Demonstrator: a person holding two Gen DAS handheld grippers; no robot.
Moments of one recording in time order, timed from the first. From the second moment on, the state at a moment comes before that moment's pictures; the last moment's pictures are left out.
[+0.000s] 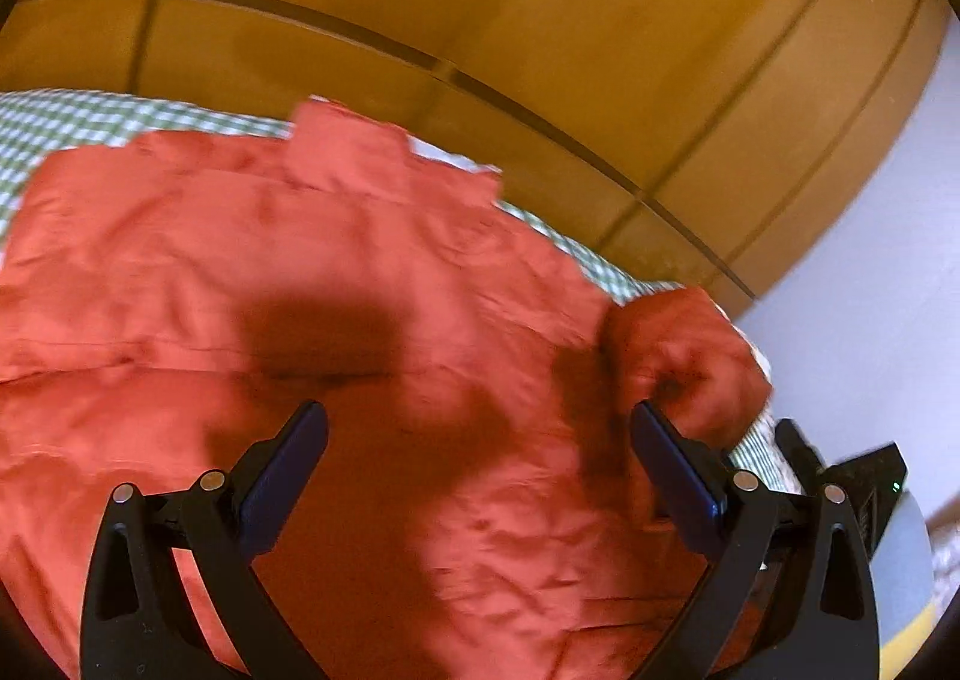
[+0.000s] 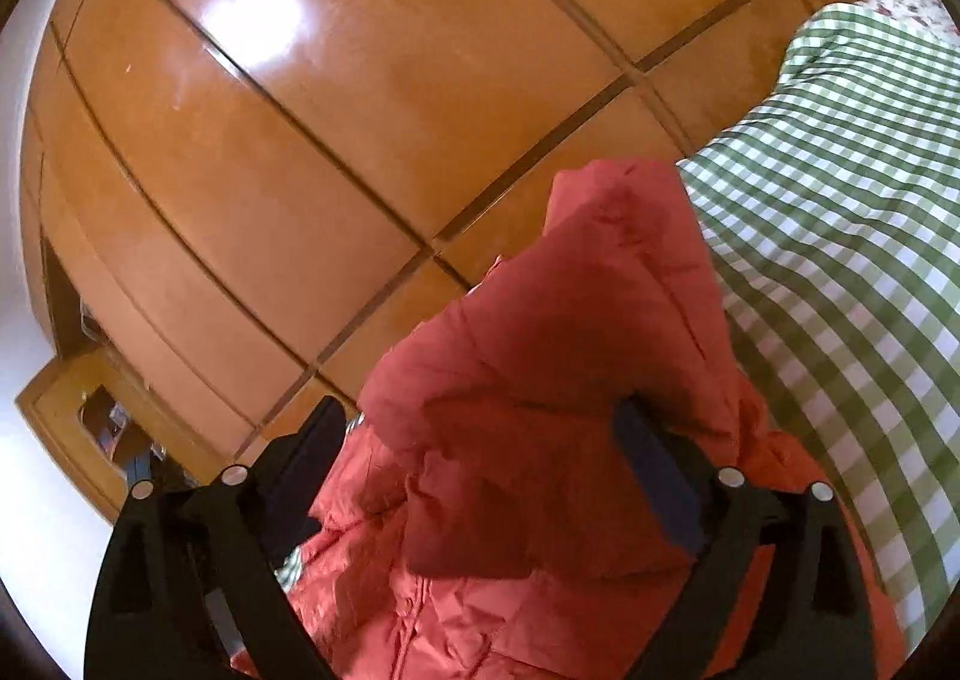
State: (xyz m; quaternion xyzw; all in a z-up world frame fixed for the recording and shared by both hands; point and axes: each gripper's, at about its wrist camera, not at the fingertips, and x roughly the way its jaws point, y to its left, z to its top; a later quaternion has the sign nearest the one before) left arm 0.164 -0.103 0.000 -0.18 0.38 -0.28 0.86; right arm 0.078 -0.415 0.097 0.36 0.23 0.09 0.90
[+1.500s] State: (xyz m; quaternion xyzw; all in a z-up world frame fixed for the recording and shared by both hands) left arm 0.234 -0.025 -0.069 -0.33 0.41 -0.24 0.82; right arm 0.158 -0.427 0.054 0.07 0.46 -0.15 0.87
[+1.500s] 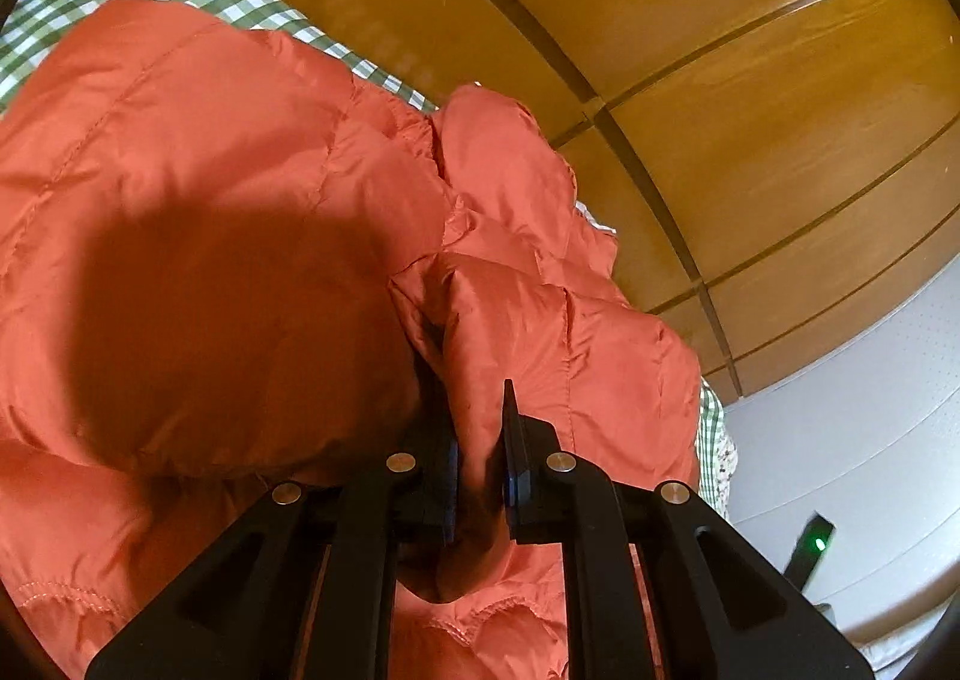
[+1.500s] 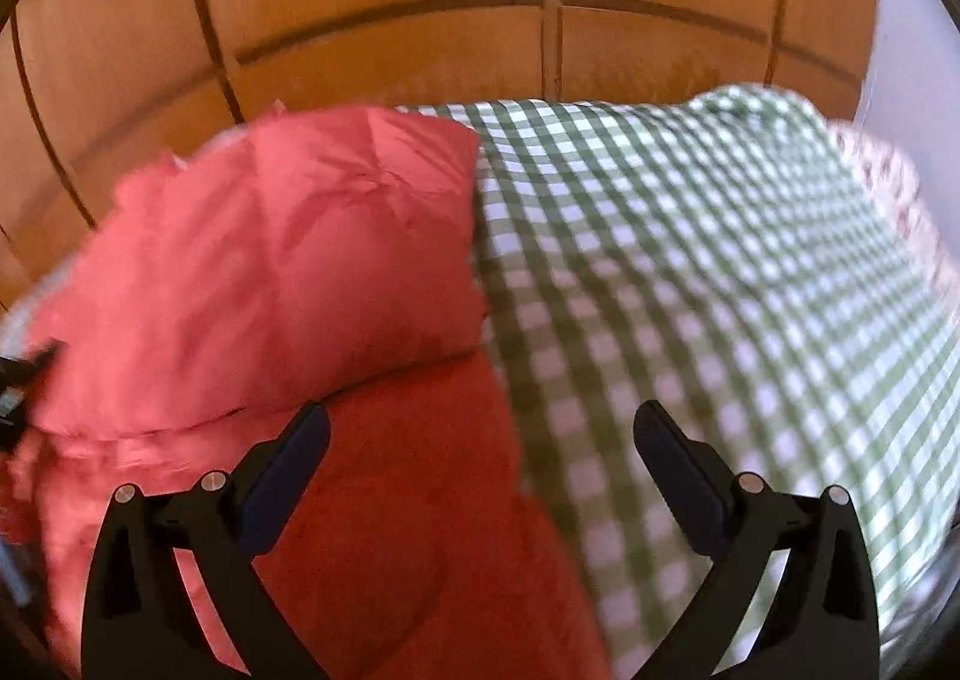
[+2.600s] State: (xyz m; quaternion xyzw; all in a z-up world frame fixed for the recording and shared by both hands) left arm 0.255 -0.087 -0.042 -0.22 0.44 -0.24 0.84; right arm 0.238 -0.451 0.059 0.13 0.37 -0.14 0.91
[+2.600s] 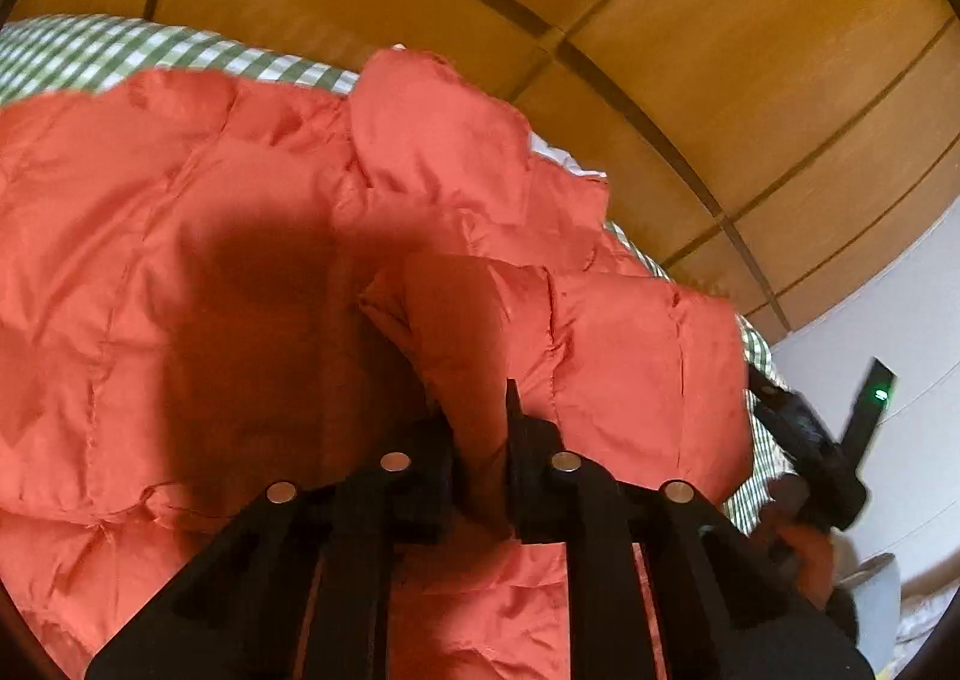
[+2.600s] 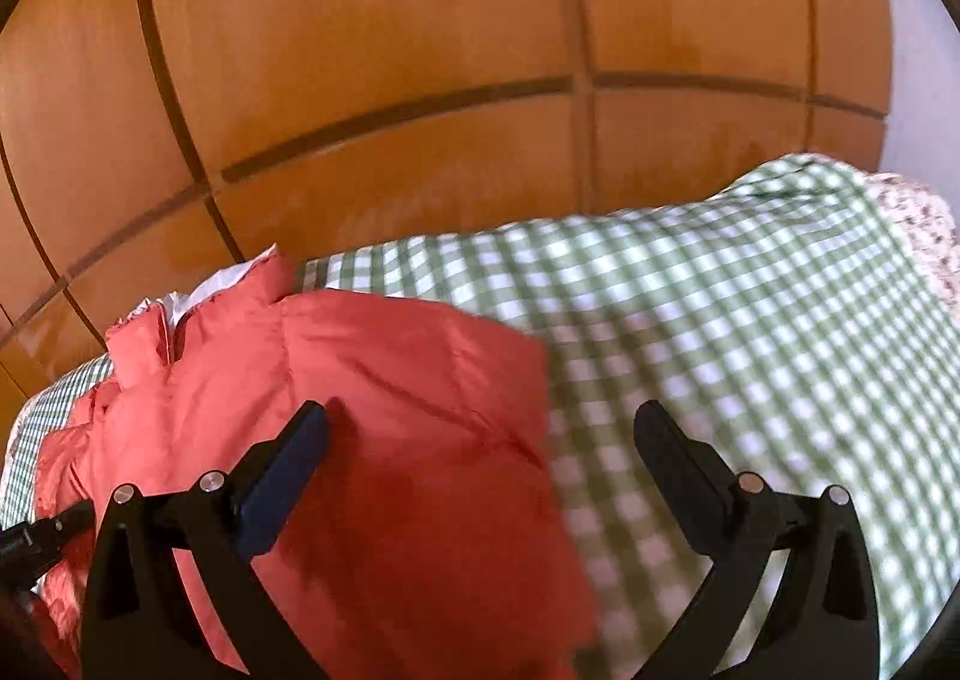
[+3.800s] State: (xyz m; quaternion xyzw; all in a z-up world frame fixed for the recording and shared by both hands) left arm 0.228 -0.099 -0.014 -0.08 0.35 -0.19 0.91; right arm 0.214 -0.455 0.056 0.11 0.37 -0.18 0.90
